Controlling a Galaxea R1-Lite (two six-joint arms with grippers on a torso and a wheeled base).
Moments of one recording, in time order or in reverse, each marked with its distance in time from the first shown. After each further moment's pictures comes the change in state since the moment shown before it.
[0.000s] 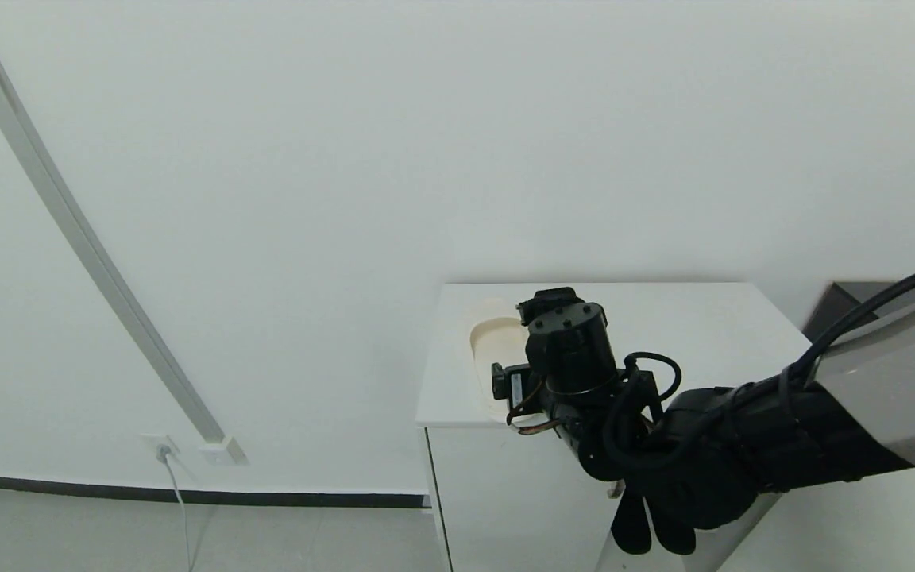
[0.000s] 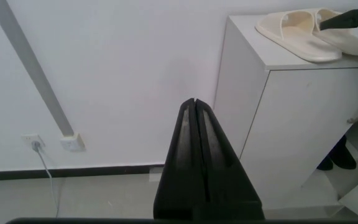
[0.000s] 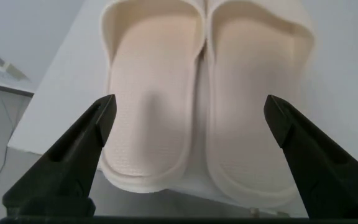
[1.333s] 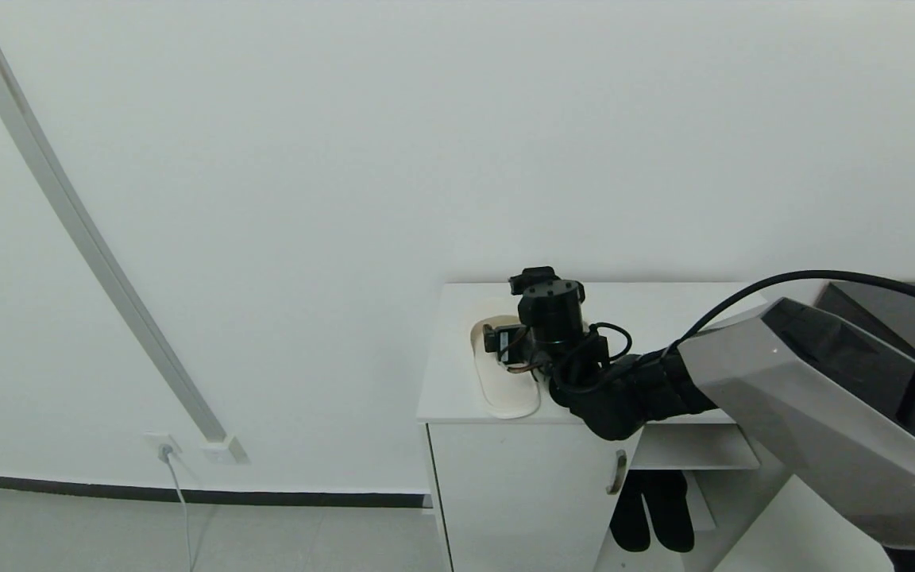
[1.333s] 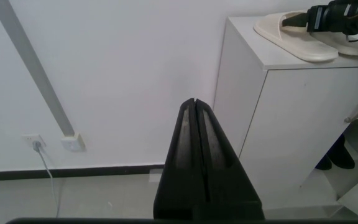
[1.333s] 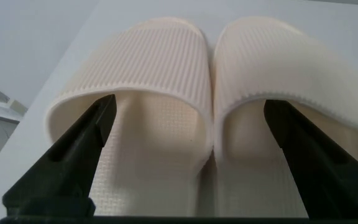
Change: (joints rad) left arm 0.000 0.000 0.000 0.000 0.000 0.000; right arm -0.164 0.319 -0.420 -0.040 0.165 -0.071
